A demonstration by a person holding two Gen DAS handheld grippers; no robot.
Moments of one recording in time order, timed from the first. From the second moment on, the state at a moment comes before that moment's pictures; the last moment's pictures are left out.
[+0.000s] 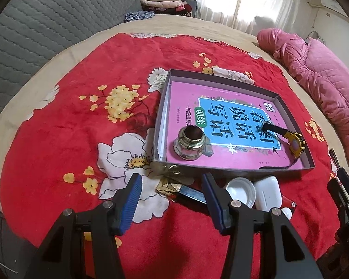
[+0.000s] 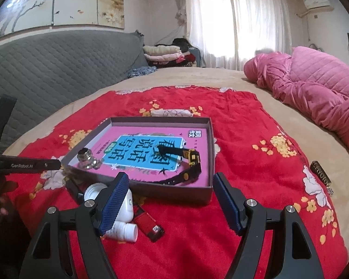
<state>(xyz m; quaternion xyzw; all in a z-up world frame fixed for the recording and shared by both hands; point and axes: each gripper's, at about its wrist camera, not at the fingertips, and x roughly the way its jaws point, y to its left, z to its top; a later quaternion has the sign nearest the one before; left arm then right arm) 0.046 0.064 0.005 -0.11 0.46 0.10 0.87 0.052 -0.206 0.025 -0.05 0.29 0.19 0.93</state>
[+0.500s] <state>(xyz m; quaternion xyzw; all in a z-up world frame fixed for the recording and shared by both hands) 0.035 0.049 -0.008 -0.10 0.48 0.07 0.87 0.046 -0.188 0.003 -0.06 0.37 0.23 0.90</state>
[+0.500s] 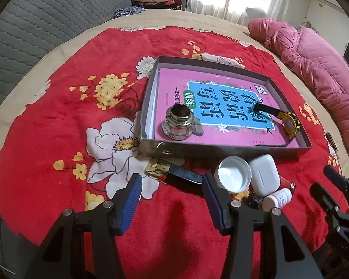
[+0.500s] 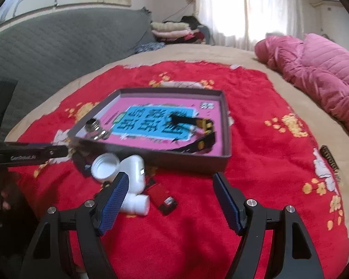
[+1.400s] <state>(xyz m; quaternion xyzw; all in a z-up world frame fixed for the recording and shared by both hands) 0.047 0.046 -0.028 -0.16 0.51 0.08 0.84 0.040 -0.159 -0.018 -0.07 0.43 0.25 0.87</state>
